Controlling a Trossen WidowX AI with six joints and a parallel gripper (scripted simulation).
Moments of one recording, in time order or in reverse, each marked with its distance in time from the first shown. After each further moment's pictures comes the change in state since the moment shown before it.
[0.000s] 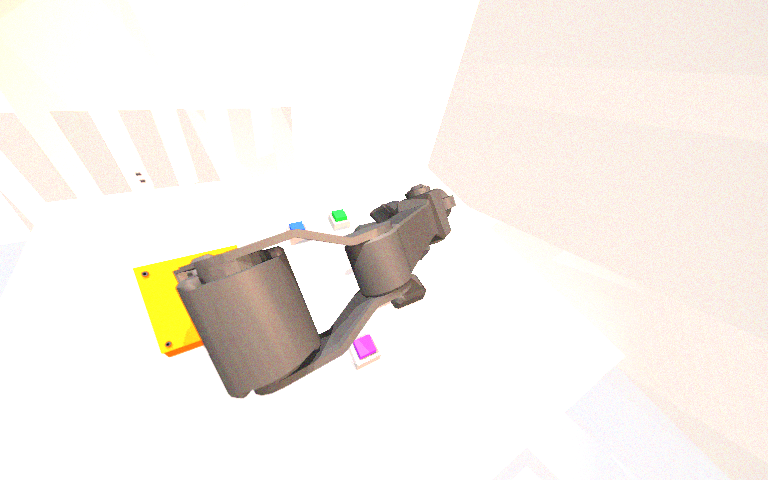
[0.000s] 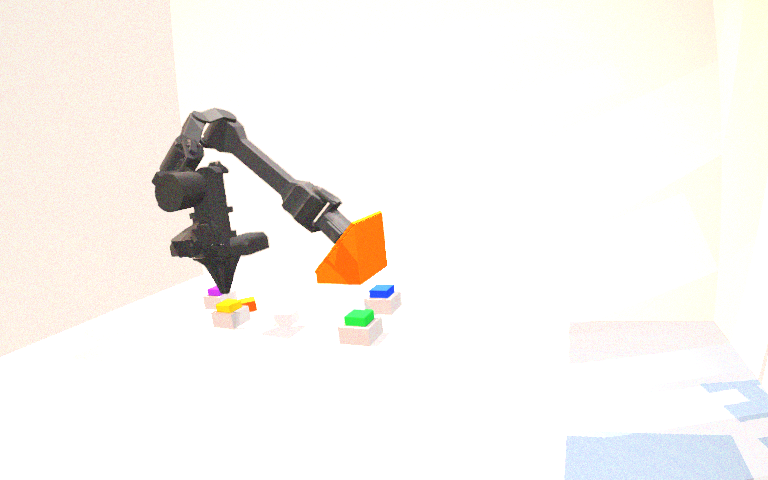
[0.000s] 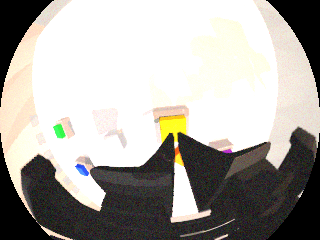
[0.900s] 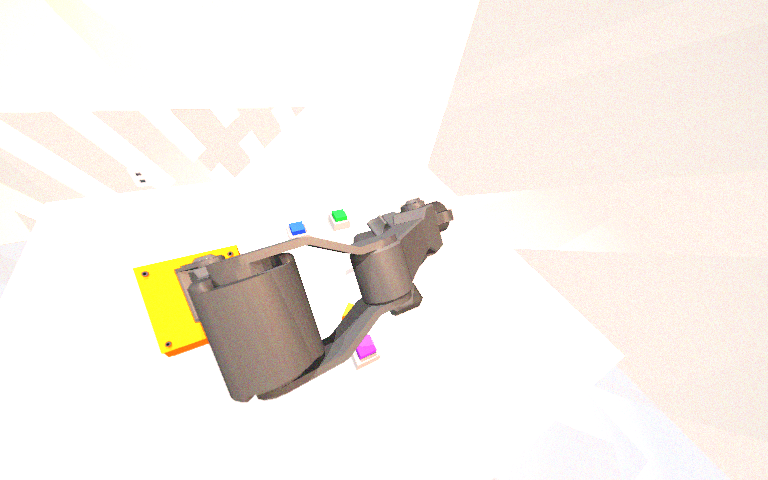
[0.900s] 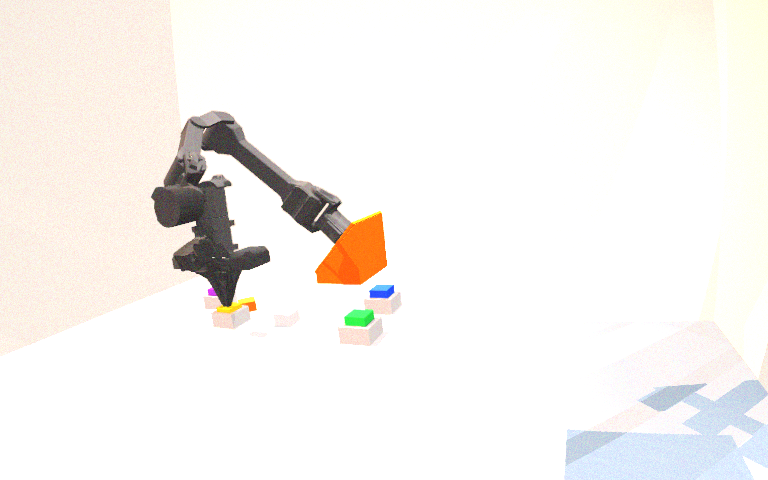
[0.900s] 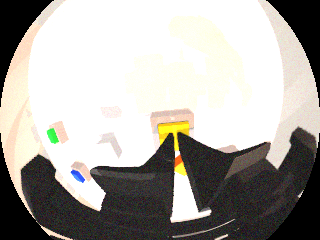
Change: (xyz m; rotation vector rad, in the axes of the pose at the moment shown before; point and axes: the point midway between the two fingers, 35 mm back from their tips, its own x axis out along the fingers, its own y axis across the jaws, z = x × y) arm 0.023 -0.001 0.000 0.003 -0.005 -0.002
